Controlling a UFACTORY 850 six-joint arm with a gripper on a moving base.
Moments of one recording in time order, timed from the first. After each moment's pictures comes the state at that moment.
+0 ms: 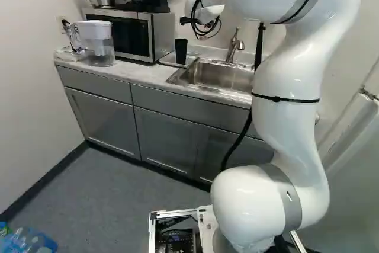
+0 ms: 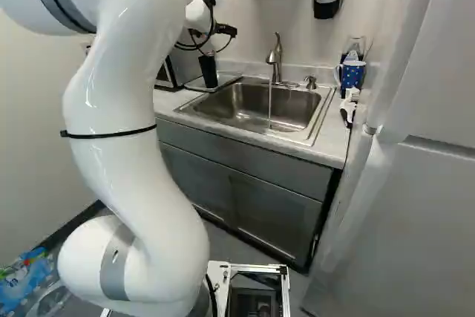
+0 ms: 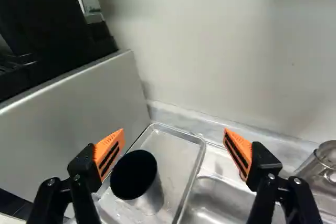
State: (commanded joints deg) arm 1.3 -20.6 -87.6 -0.5 7.2 3.6
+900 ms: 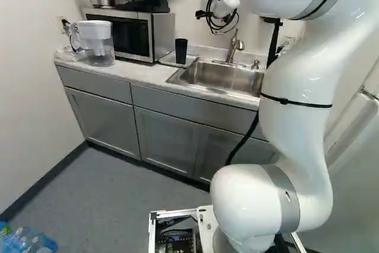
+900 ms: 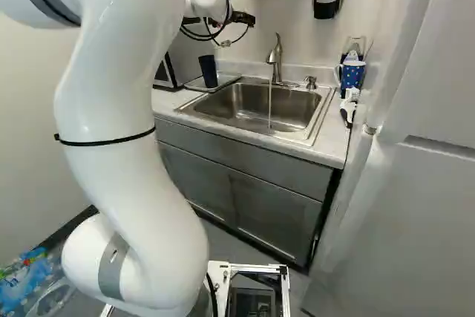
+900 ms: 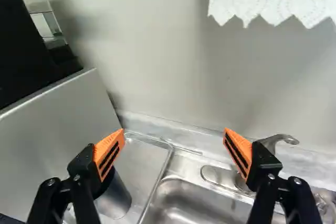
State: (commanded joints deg) arm -5.1 -16.8 -86.2 -1.0 6.1 3.6
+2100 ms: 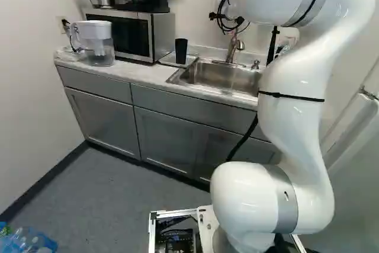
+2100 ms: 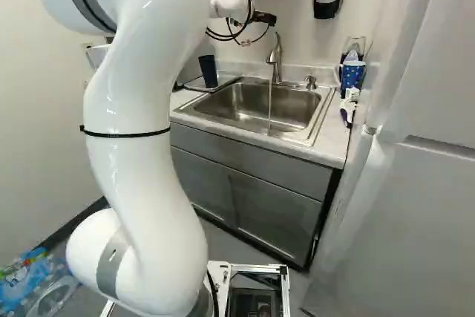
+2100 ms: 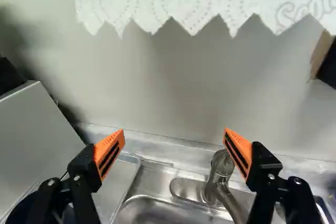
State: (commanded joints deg) arm -10.9 -23.5 -94.1 -1.0 6.1 3.6
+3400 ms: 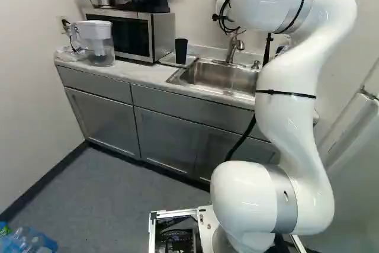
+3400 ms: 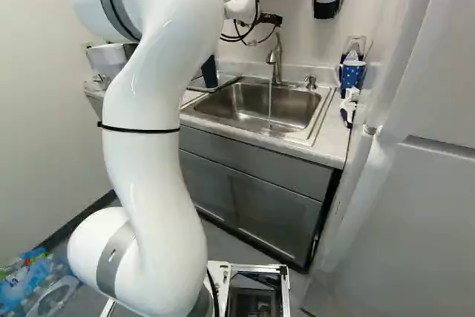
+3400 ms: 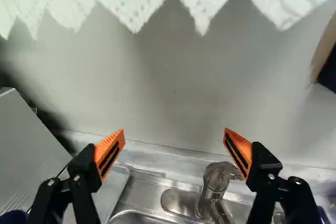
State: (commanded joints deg) arm -12.1 -28.3 -99.9 -1.0 4.9 3.6
